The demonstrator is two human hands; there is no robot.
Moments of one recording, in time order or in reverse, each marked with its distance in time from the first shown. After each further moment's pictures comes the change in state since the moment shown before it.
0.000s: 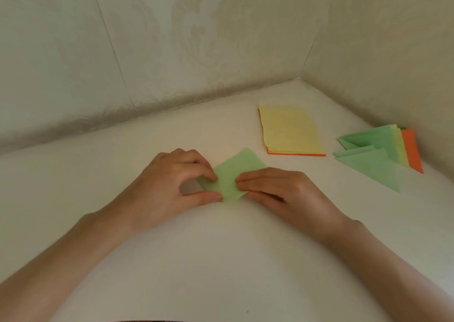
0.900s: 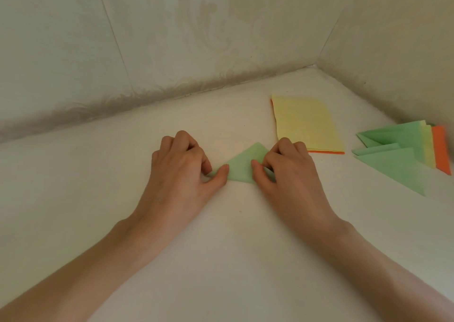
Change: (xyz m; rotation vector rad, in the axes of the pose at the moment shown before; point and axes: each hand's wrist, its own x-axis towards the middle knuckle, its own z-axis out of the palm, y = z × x) left_hand 0.011 0.017 0.021 0.142 0.281 -0.368; right_hand 0.025 0.001 0.032 -0.350 0.247 0.459
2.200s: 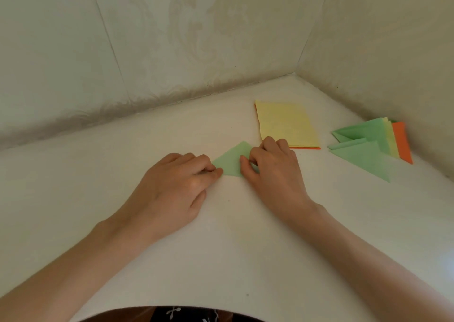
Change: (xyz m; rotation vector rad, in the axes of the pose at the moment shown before) left_hand -0.016 -0.010 -0.014 0.231 -0.096 0.581; right_hand 0.000 -0.002 -0.003 -0.080 0.000 0.049
